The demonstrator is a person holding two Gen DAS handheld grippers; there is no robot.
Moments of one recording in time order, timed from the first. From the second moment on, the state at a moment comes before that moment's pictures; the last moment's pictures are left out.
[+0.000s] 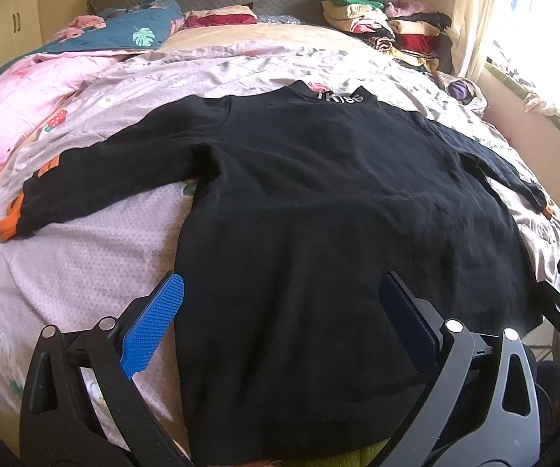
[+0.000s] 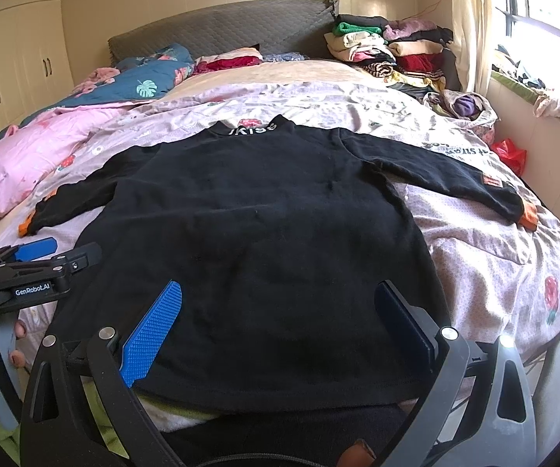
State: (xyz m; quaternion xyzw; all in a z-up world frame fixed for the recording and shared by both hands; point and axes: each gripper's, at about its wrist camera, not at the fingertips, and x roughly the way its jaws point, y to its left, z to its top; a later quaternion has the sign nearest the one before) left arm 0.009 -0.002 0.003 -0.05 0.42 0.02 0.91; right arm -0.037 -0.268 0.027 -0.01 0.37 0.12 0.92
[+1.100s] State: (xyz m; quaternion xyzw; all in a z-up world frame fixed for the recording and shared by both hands) left arm 0.129 -0.005 0.035 -0.09 0.40 0.02 0.91; right arm 0.102 -0.294 0.062 0.05 0.38 0.07 0.92
